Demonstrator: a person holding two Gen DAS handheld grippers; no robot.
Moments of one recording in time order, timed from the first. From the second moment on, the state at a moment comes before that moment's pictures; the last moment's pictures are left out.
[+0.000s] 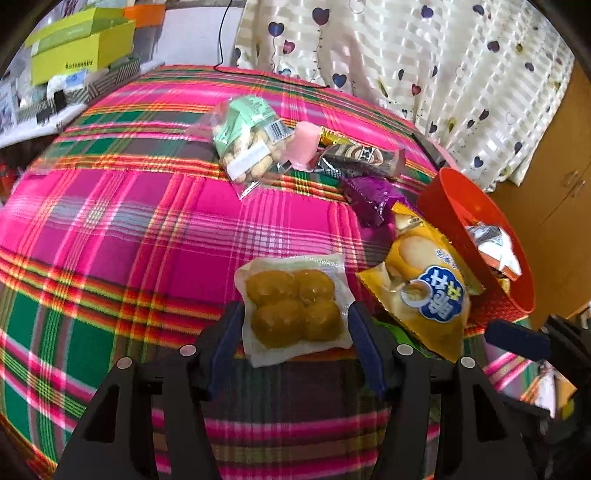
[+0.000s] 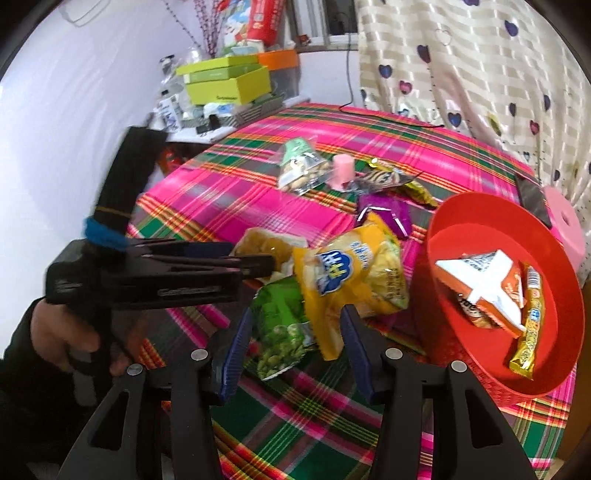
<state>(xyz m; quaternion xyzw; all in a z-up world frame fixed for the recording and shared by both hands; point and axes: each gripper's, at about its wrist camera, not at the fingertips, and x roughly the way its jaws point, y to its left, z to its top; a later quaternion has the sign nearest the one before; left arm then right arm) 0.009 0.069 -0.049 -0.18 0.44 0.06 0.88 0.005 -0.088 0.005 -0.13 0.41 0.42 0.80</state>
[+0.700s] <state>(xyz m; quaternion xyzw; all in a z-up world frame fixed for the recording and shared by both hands) -0.032 0.102 -0.050 -0.17 0.42 0.09 0.89 -0.004 -0.045 -0.024 -0.20 0.42 0.45 0.76</state>
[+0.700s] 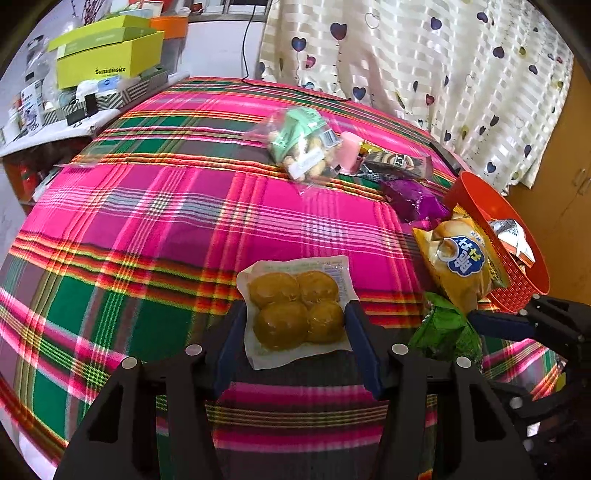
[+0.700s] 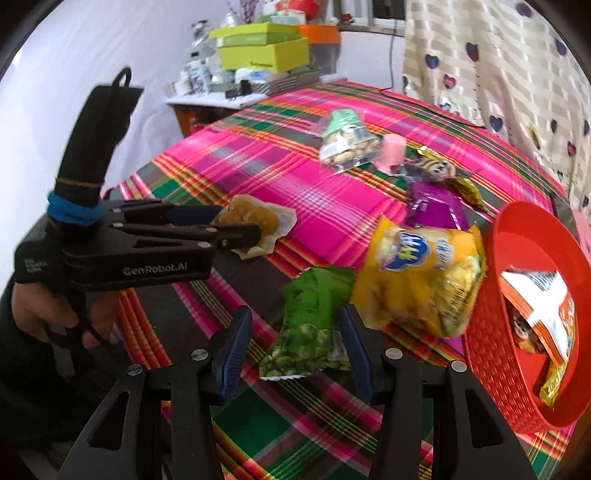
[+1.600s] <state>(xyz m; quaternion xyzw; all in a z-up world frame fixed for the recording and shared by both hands) -0.048 0.100 -0.024 -0.17 0.39 0.08 0.90 -0.006 -0.054 0.011 -0.15 0.36 0.46 0.80</state>
